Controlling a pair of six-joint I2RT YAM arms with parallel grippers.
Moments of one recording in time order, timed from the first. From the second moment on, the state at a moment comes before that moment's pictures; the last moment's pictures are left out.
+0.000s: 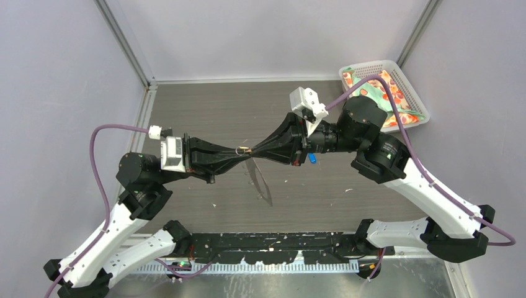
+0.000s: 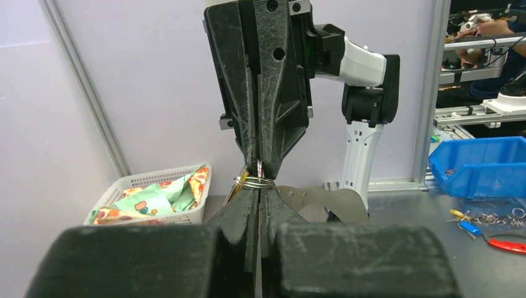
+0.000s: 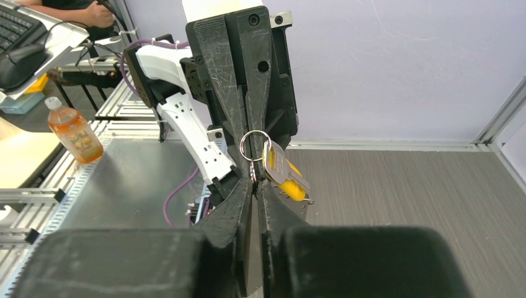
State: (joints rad) left arm -0.76 0.71 0.96 0.29 0.66 -0.18; right arm 0.98 1.16 1.54 -0.28 -0.64 0.06
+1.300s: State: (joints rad) left arm -0.76 0.59 0.86 -0.02 0.59 0.35; right arm 0.98 1.27 1.78 -0.77 -0.64 0.02
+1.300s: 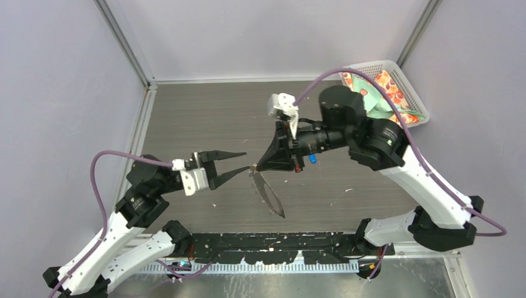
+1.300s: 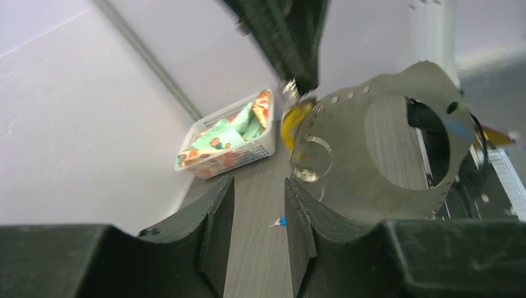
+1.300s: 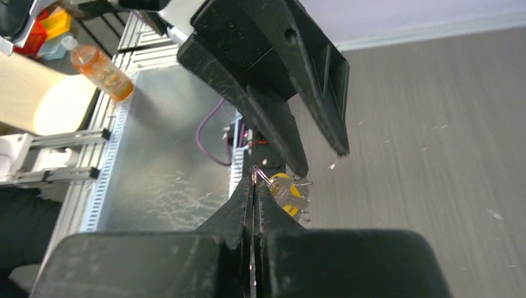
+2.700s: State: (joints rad) left arm -0.76 0.65 0.96 -0.11 0.87 0.17; right arm 1.05 1.05 1.27 -0.31 -0.47 0.06
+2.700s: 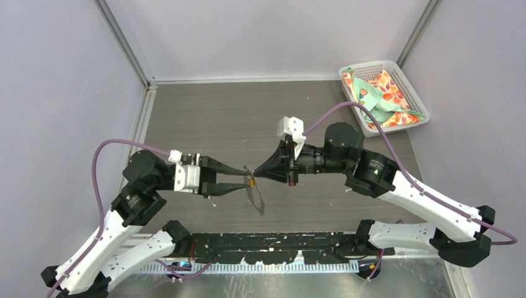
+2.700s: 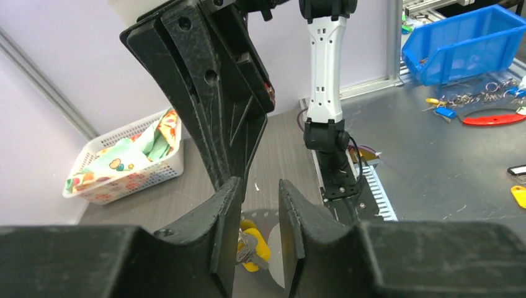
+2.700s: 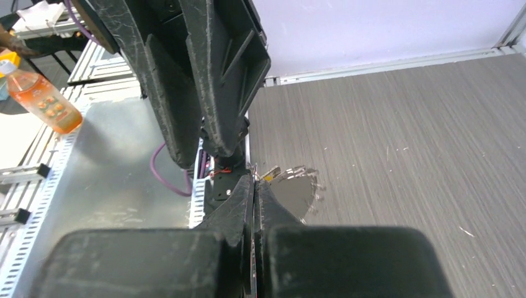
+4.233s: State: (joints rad) left arm -0.76 0.79 1.15 -0.40 0.76 0.08; right arm 1.05 0.95 1.05 0.06 -0.46 0.01
